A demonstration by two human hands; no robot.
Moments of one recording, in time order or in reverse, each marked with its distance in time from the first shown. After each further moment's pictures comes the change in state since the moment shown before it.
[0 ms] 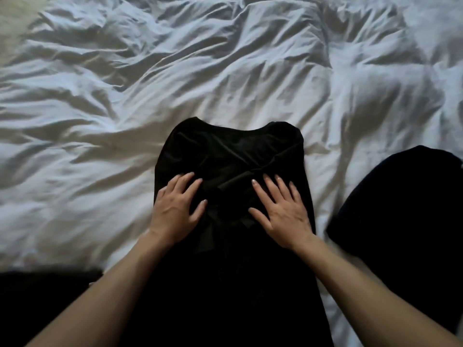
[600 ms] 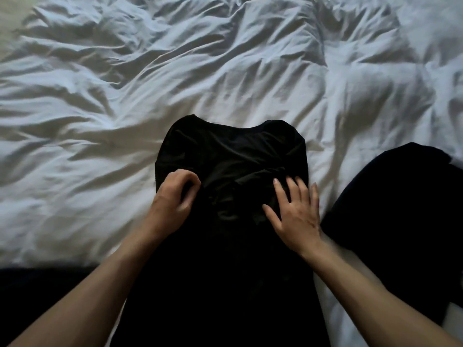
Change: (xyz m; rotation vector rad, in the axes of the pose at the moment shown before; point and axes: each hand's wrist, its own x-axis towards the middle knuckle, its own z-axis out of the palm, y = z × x) left_hand 0.005 0.009 -0.031 -0.539 0.102 0.054; right_hand -0.024 0.008 -0.012 -0.045 0.201 0.181
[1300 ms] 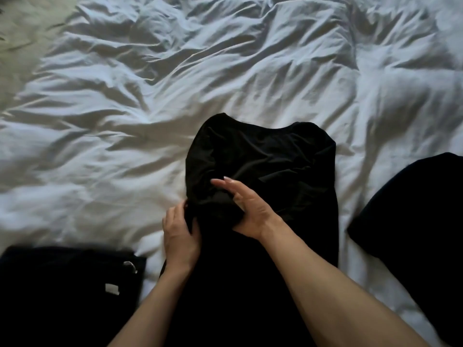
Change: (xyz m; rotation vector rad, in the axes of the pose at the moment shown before) left_hand -0.086 -0.012 0.017 0.088 0.256 -0.568; right_hand 0.056 -0.146 -0.046 2.162 -1.107 0.849
